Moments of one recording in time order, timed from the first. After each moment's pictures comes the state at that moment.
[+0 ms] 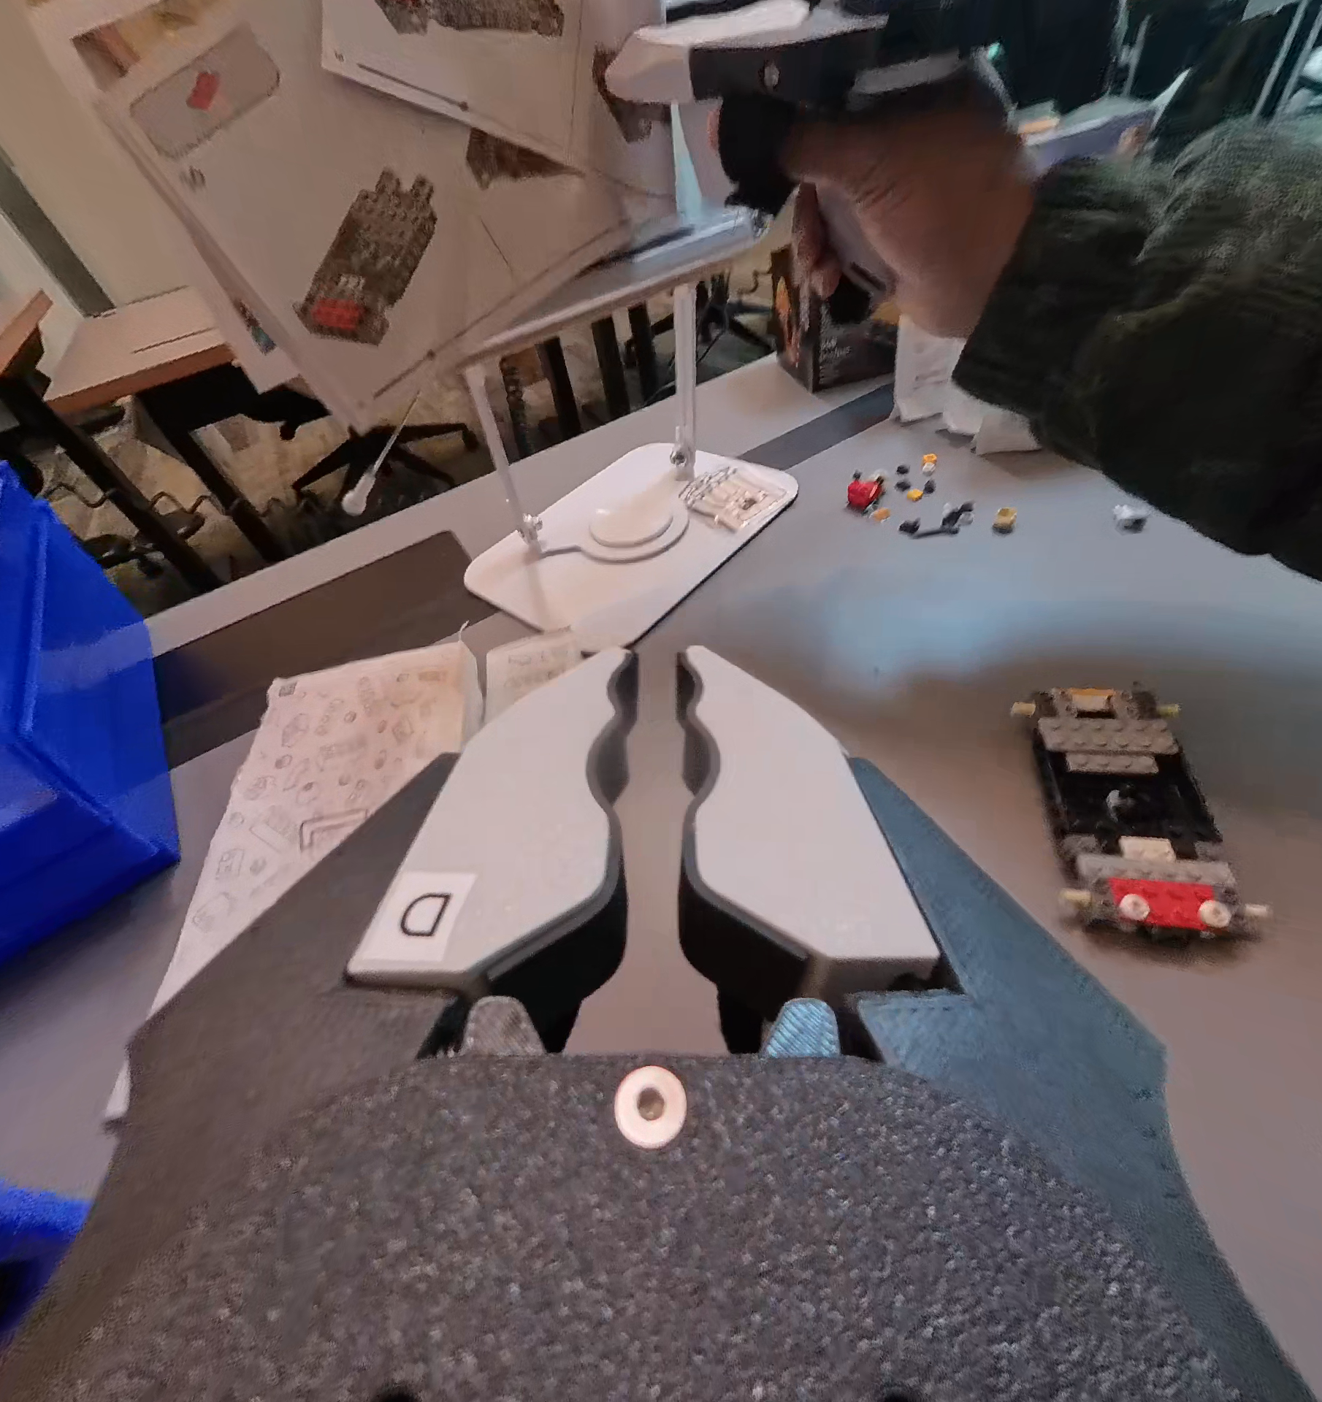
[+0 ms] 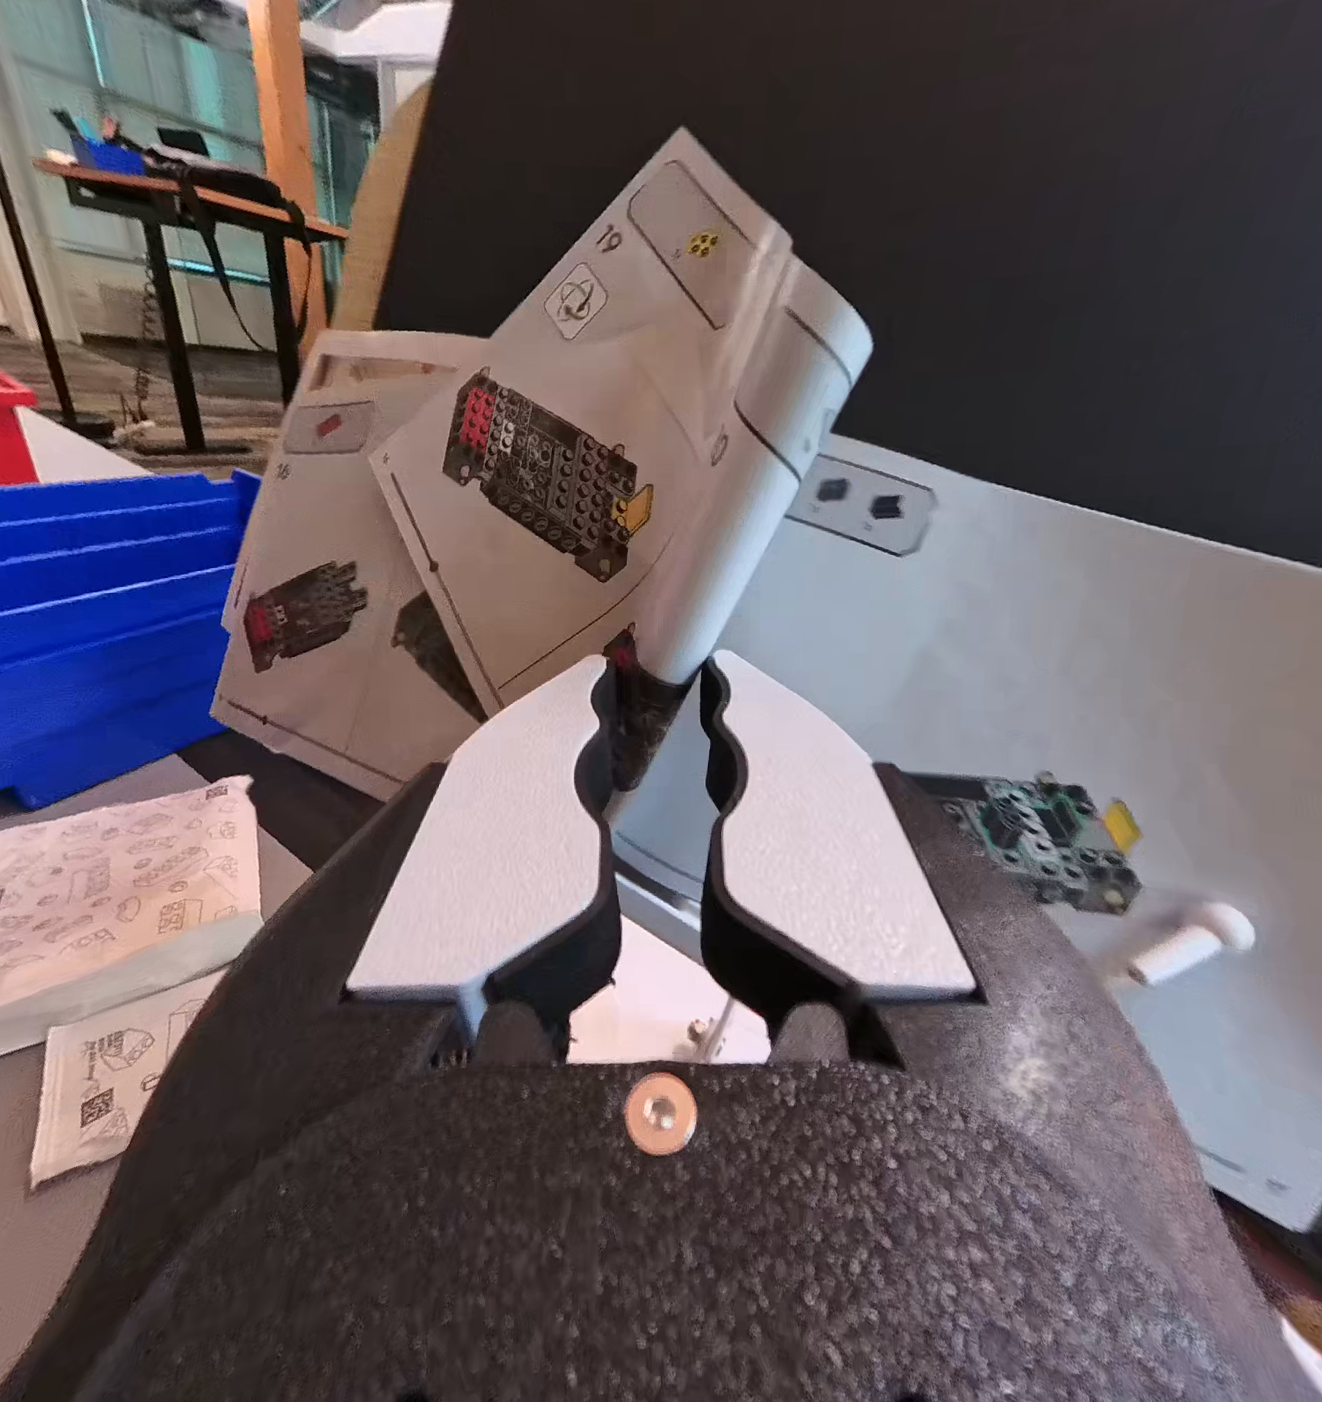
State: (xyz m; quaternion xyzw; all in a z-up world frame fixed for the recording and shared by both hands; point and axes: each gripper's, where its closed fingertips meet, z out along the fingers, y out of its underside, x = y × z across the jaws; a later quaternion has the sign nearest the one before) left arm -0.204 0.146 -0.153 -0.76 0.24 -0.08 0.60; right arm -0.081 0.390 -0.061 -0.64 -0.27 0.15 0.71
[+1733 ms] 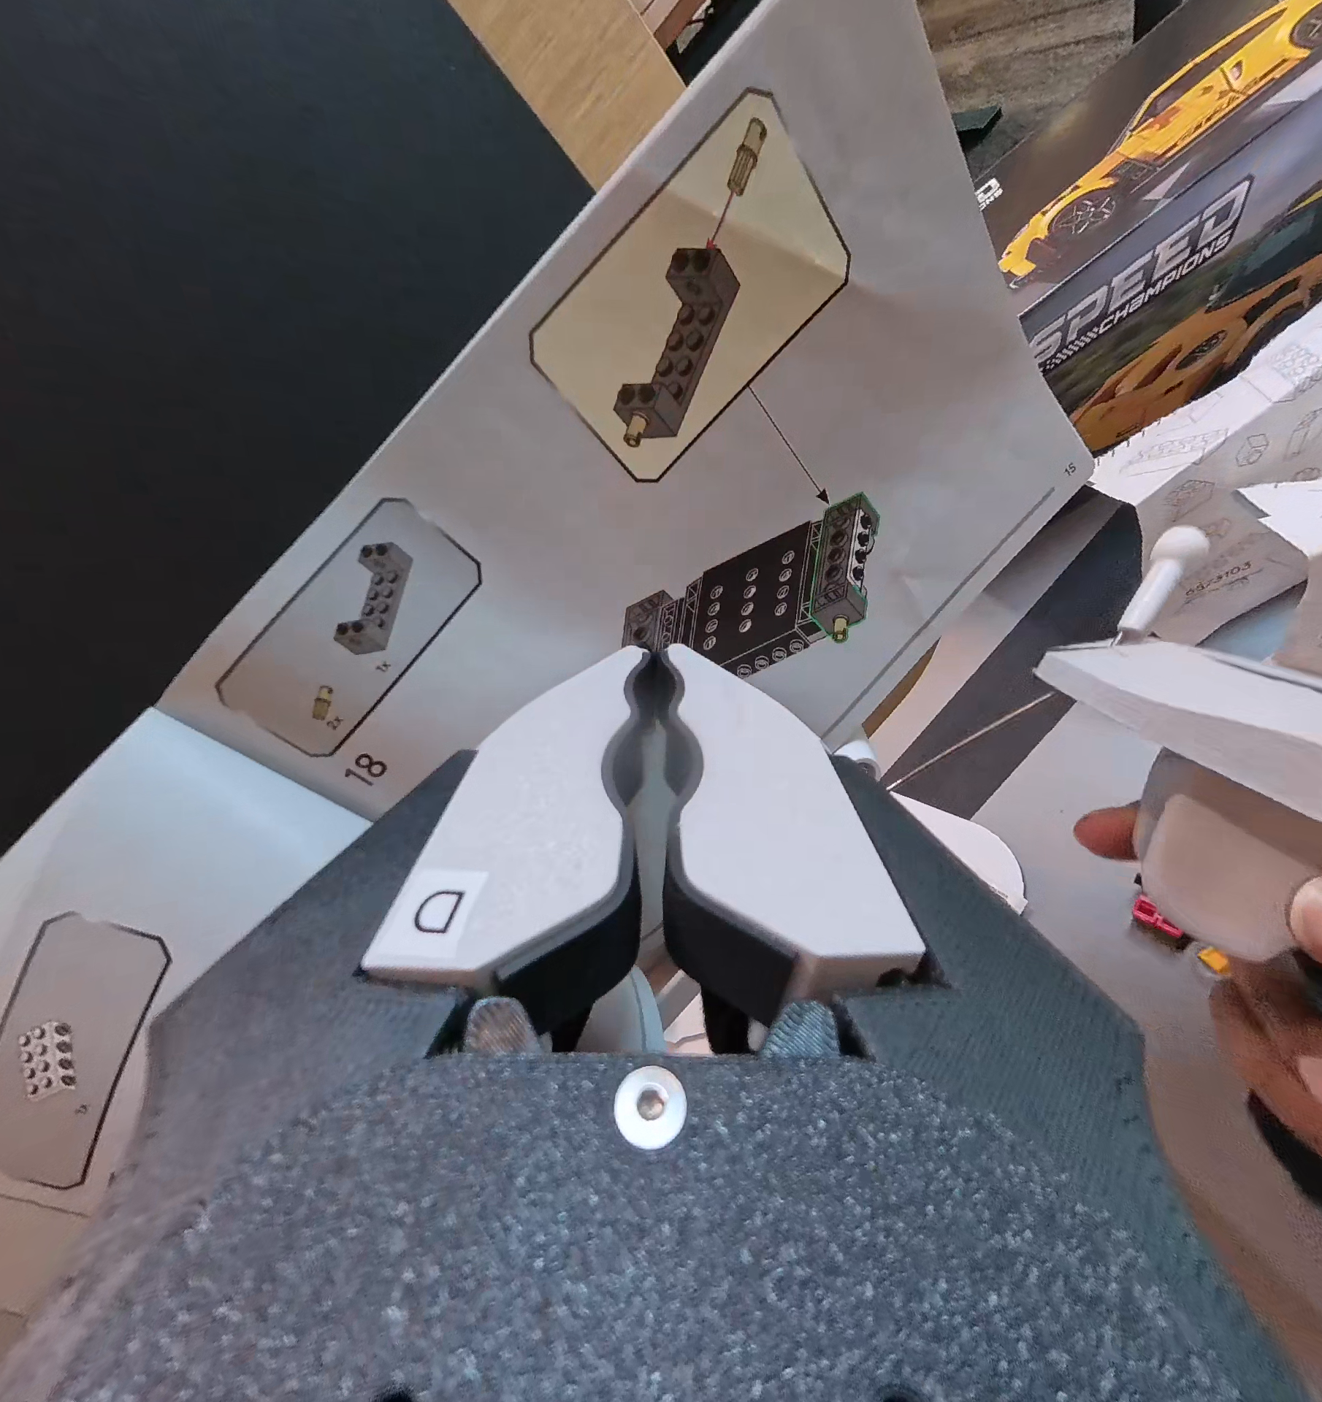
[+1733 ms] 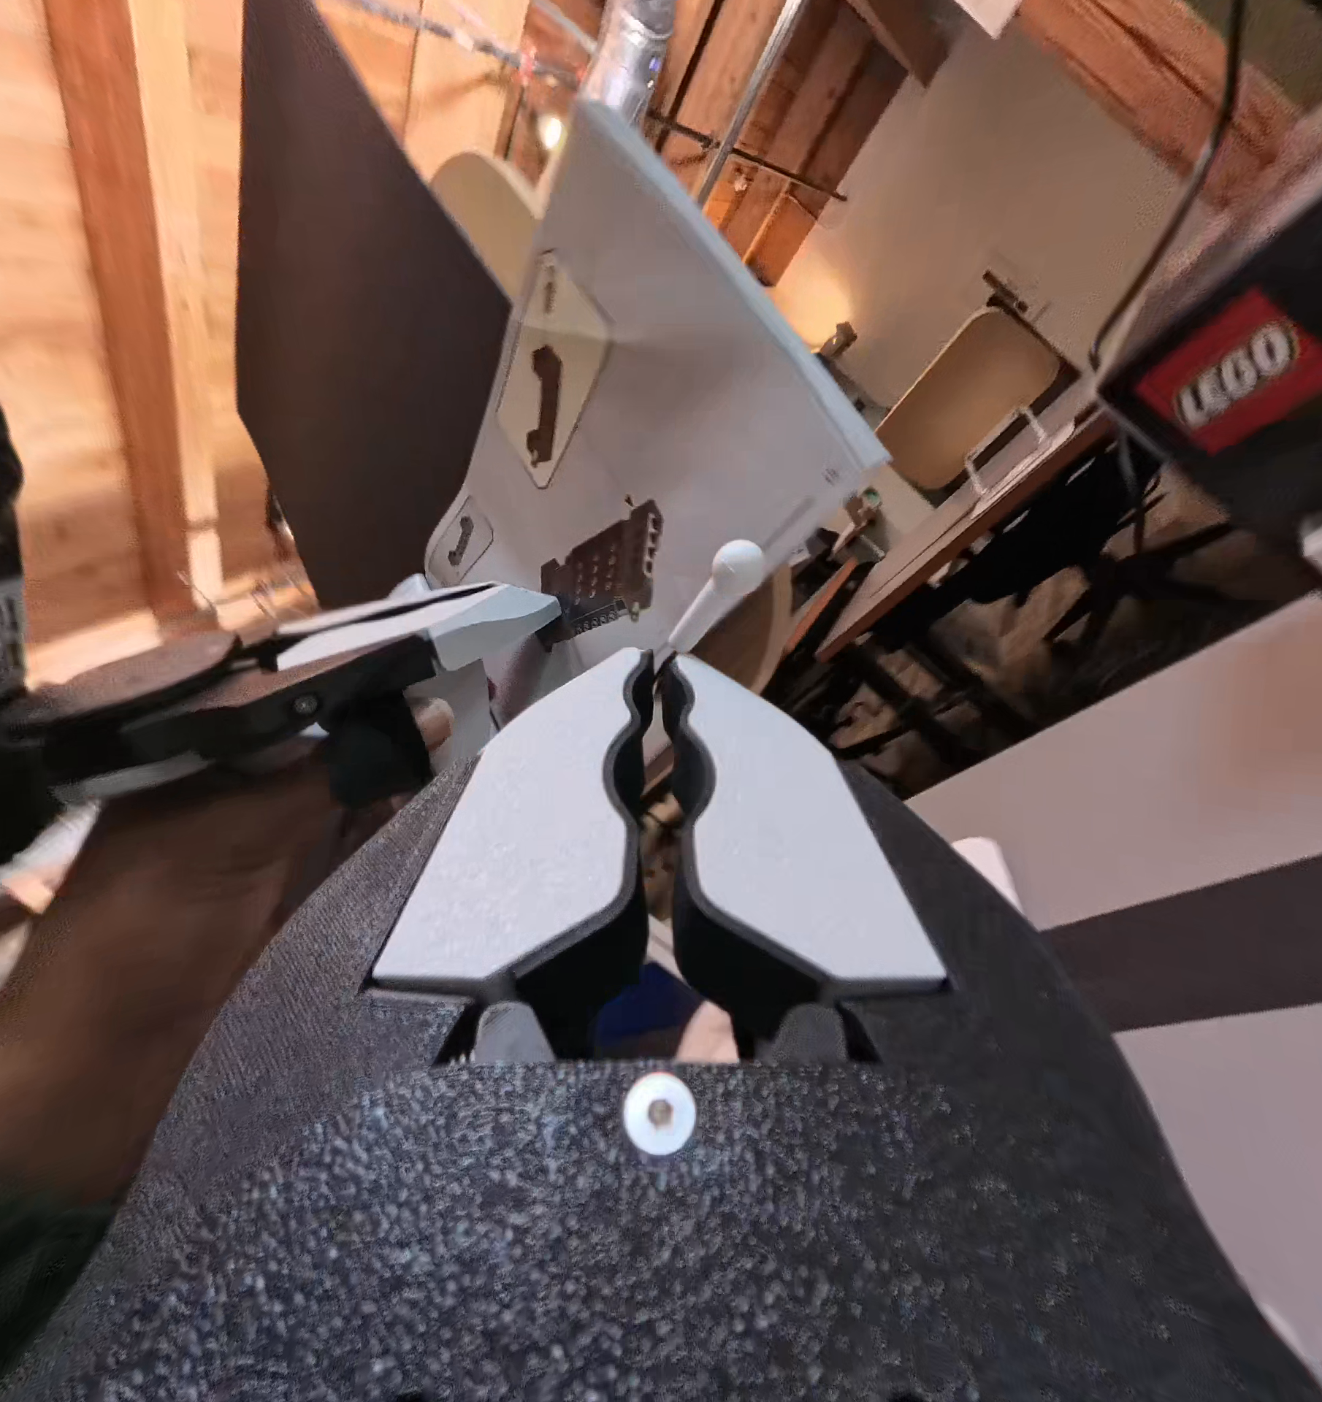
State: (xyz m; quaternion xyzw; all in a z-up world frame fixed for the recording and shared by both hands) left arm -0.021 0.423 -0.082 -0.73 0.39 0.08 0.55; right arm 0.038 0.379 -0.126 -0.53 0.15 0.50 0.67
